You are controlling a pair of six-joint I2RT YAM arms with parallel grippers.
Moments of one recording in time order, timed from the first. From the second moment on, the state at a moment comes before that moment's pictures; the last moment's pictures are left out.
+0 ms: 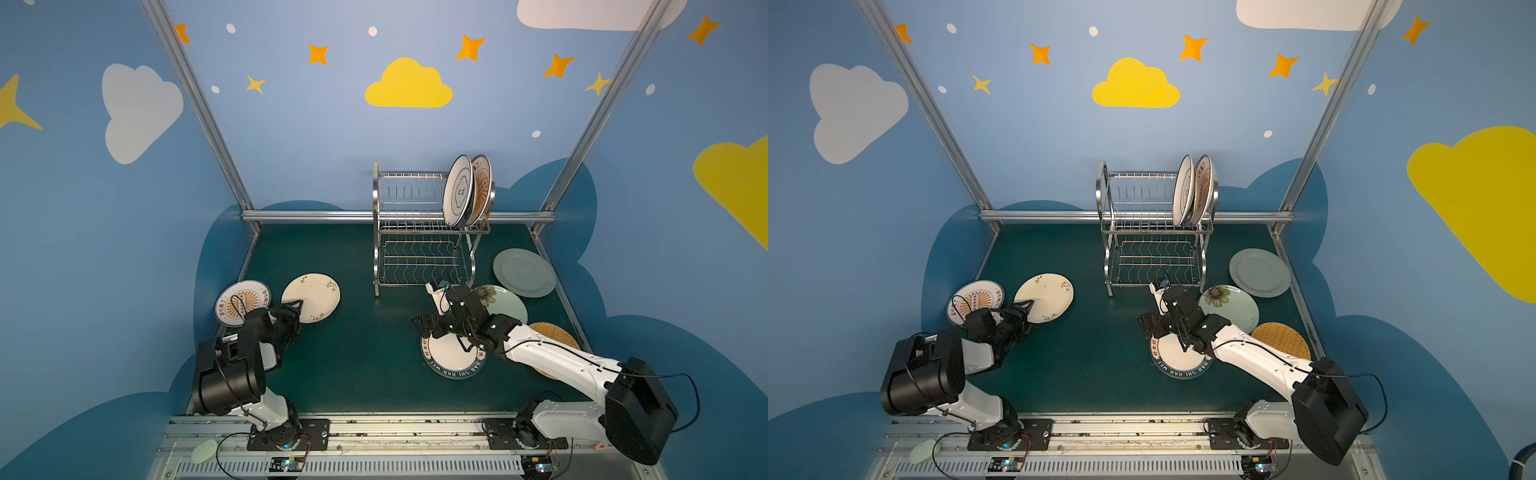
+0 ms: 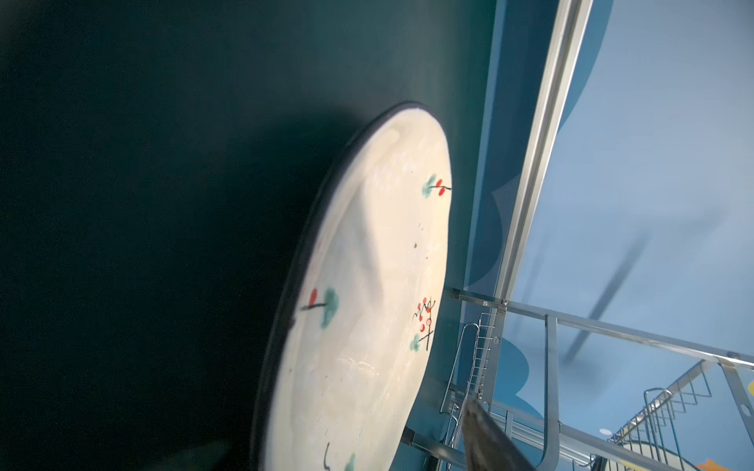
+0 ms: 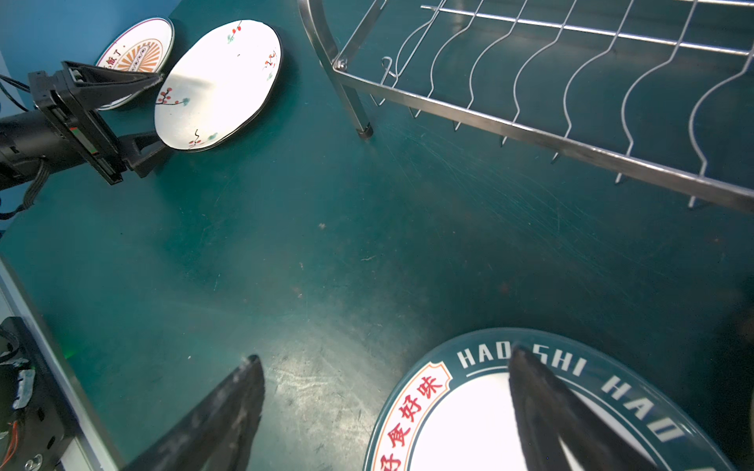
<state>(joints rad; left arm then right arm) 0.35 1.56 0.28 0.68 0.54 -1.23 0.78 1.28 0.77 -0.20 -0.06 0.31</state>
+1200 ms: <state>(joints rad) 0.34 1.49 0.27 0.48 0.55 -1.25 0.78 1.17 0.68 -0.02 -0.27 0.31</state>
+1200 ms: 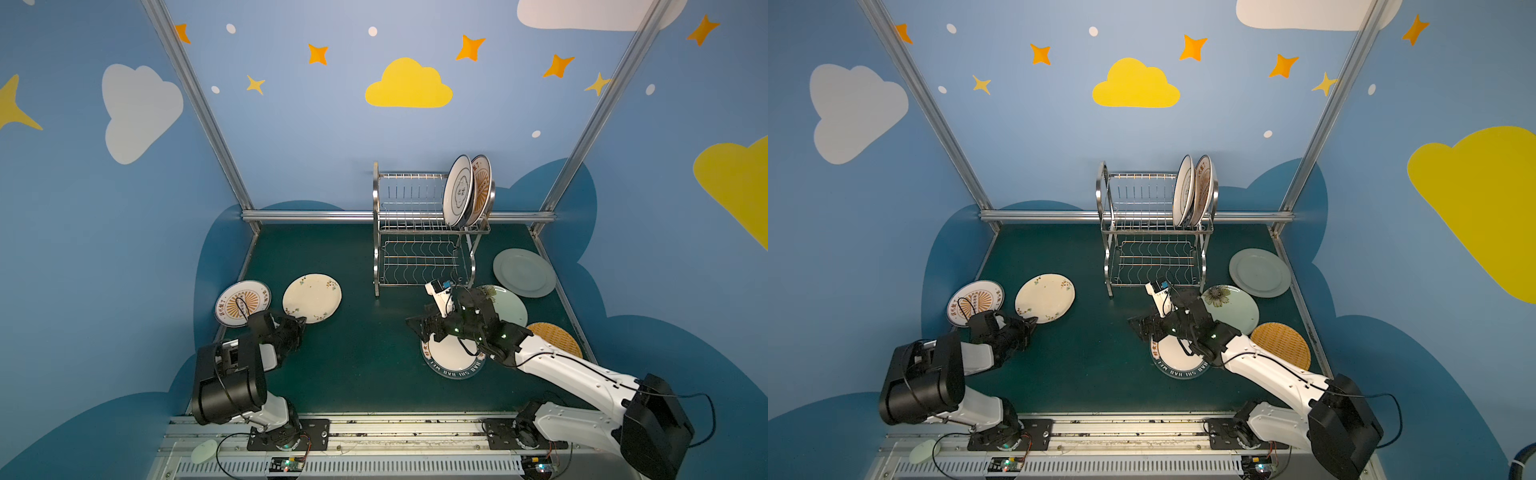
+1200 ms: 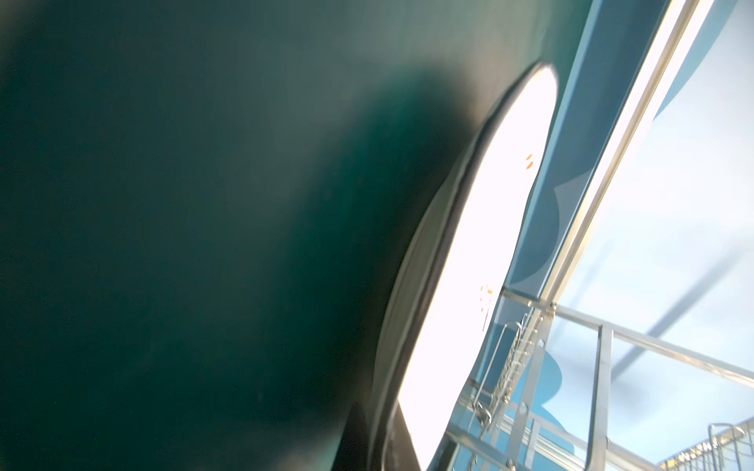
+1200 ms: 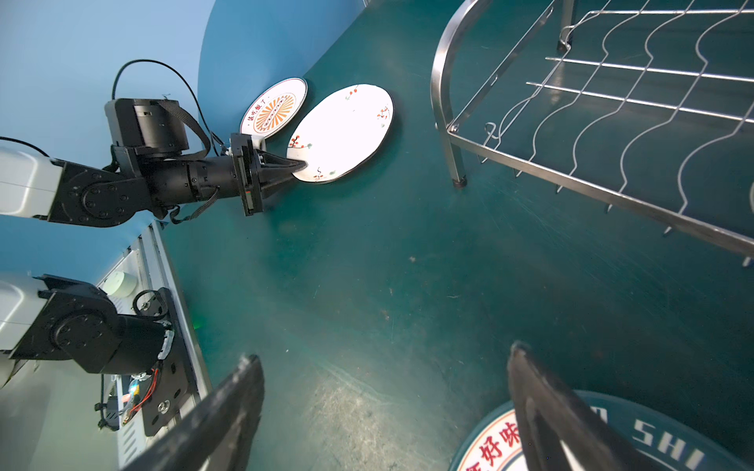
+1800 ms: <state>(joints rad) 0.34 0.98 0.20 0.08 0.54 -1.34 0.78 1.17 0.68 -0.02 -0.26 0.31</state>
